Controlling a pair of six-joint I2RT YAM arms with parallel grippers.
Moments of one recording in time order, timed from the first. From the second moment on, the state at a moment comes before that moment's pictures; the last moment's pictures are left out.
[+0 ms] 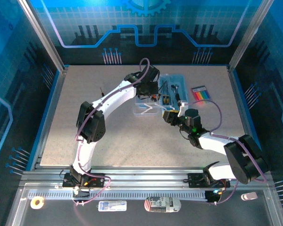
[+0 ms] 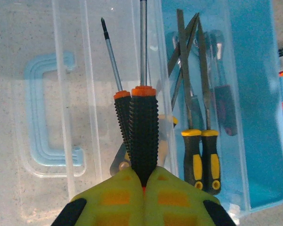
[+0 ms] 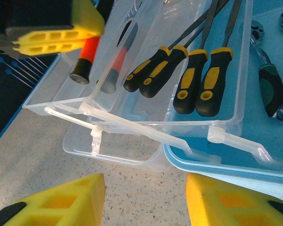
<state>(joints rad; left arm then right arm) -0.61 2.13 1.98 -0.81 -0.07 -0.69 0.42 1.35 0.39 0.60 -0.16 0.51</state>
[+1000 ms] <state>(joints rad) -0.61 2.19 2.04 -0.84 -0.09 -0.66 0.42 1.36 0.39 0.60 -0.17 0.52</state>
